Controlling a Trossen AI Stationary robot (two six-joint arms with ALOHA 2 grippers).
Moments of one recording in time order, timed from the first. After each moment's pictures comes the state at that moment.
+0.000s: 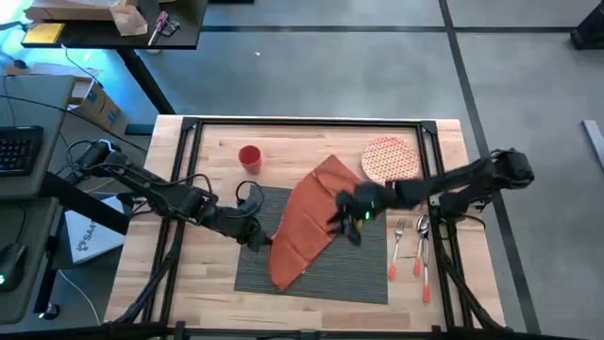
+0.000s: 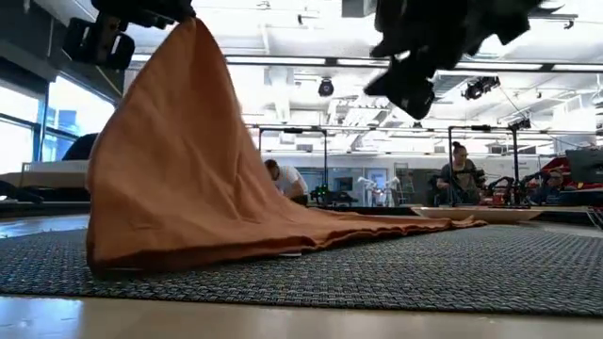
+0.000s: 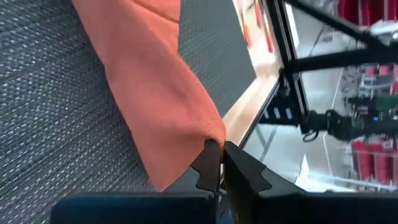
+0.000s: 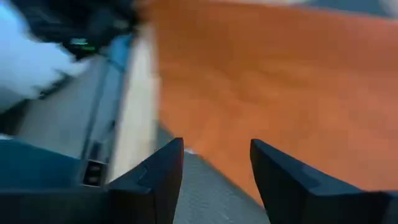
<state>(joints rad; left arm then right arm) -0.42 1.24 0.87 -0.29 -0.16 -1.39 0.24 1.48 0.76 0.20 -0.14 0.52</state>
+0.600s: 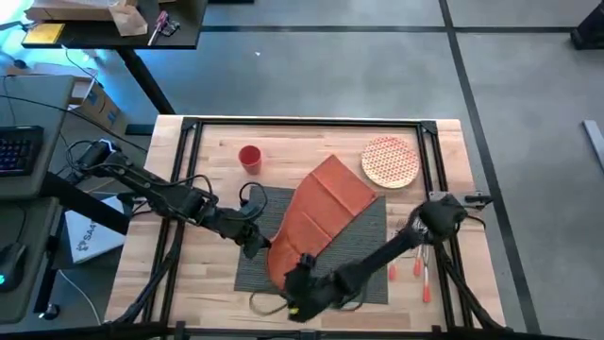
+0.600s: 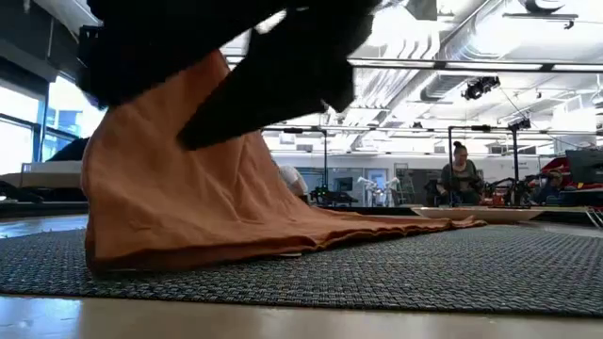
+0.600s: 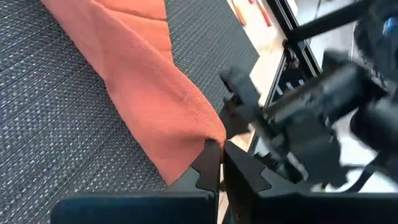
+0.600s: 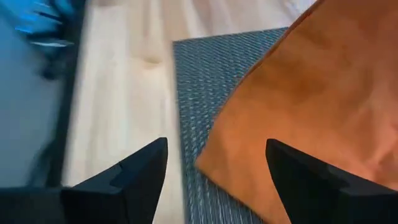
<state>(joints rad) -0.42 1.24 0.86 -0.29 -0.12 -1.14 0.58 2.38 1.86 -0.35 0.56 0.61</state>
